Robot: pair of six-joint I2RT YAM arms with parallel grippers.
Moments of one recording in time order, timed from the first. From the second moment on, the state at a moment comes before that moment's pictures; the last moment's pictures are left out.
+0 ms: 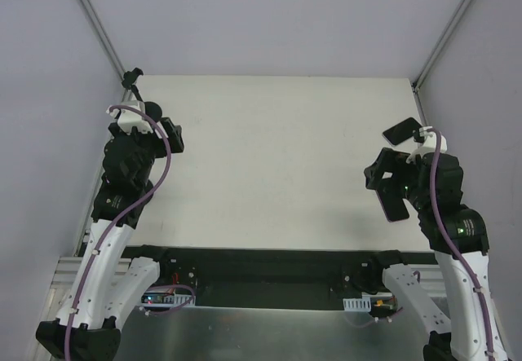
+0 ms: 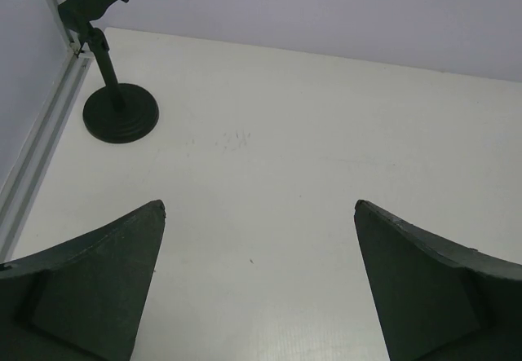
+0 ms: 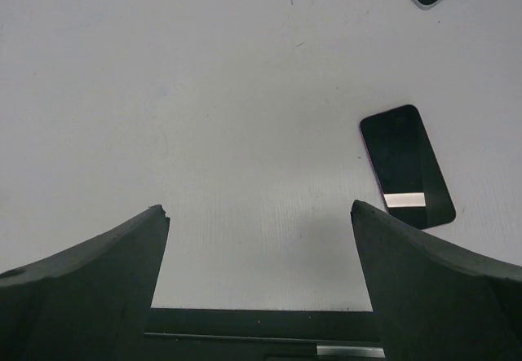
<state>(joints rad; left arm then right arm) -0.15 0.72 0.82 -0.24 -0.12 -0.18 0.19 0.65 1.10 -0.98 0.06 0.28</state>
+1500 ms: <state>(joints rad) 0.21 0.72 0.88 -0.73 0.10 -0.86 0.19 0.57 0.98 -0.96 -0.08 0.27</state>
